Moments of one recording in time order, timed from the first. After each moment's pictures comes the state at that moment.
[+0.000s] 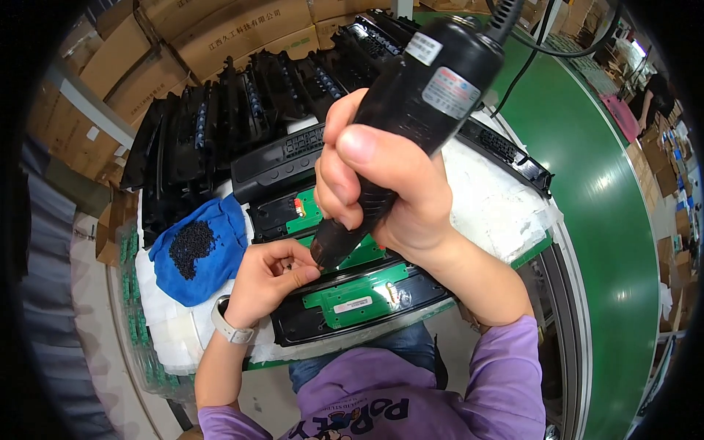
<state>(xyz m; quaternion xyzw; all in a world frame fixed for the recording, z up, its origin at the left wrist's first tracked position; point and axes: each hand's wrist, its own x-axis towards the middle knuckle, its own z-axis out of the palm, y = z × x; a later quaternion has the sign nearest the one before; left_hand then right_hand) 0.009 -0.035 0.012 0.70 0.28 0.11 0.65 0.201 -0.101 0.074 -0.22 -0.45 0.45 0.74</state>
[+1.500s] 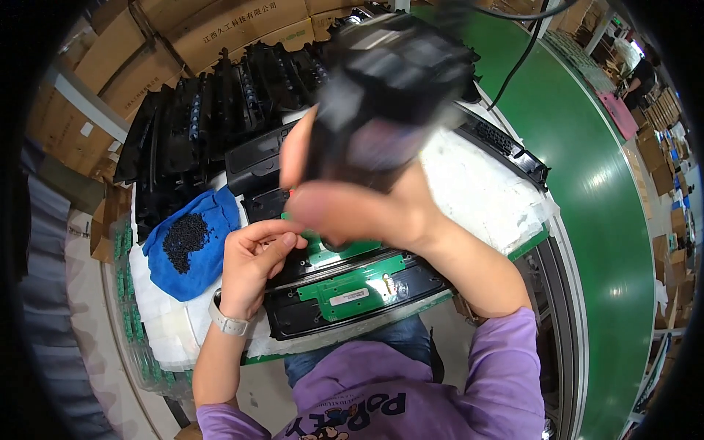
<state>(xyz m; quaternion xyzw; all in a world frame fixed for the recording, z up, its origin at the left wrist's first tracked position) 0.009 -0.033 0.003 0.55 0.30 0.25 0.73 0.202 -0.105 0.067 -0.29 -0.53 0.48 0.63</state>
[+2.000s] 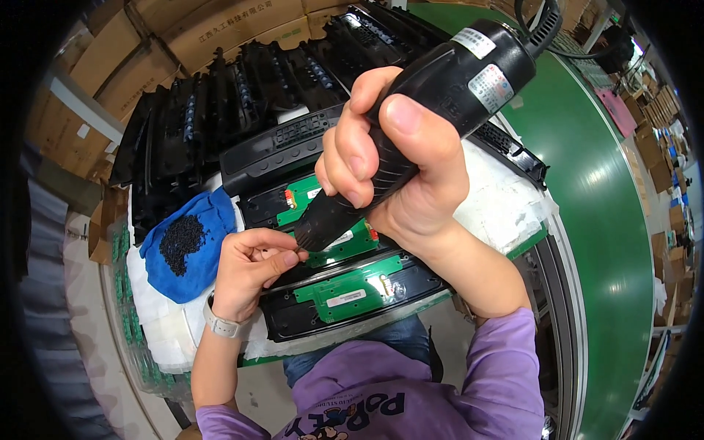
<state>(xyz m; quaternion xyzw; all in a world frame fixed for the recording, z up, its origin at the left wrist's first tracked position) 0.004 -0.032 0.011 0.55 0.28 0.19 0.76 0.205 -0.096 0.063 -0.11 -0.40 0.44 0.80</state>
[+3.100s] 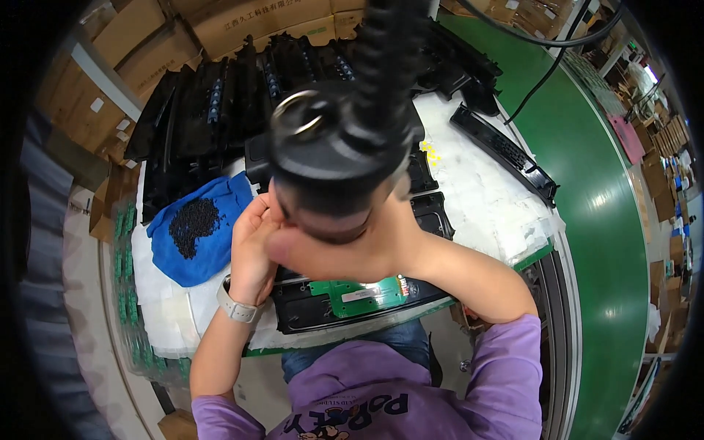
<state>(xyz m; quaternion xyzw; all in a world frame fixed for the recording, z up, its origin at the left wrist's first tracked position) 0.008 -0.026 -0.005 0.48 0.28 0.33 0.76 0.162 -0.097 0.065 -0.30 -0.54 0.47 0.64</state>
